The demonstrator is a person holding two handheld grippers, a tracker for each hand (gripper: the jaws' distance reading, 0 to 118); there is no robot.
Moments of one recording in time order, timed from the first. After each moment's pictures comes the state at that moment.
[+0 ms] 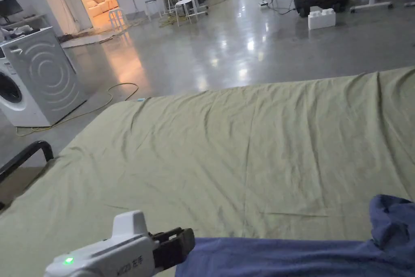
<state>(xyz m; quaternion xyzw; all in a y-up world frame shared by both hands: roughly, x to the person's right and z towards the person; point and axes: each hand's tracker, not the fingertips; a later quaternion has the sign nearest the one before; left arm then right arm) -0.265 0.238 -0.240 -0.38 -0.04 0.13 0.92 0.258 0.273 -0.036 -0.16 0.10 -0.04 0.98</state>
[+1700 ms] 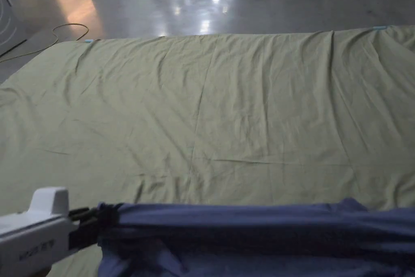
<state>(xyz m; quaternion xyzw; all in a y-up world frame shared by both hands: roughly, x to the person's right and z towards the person) -0.273 0.211 -0.143 -0.39 -0.08 0.06 0.92 0.367 0.210 -0.130 -0.37 0.02 -0.08 0.92</state>
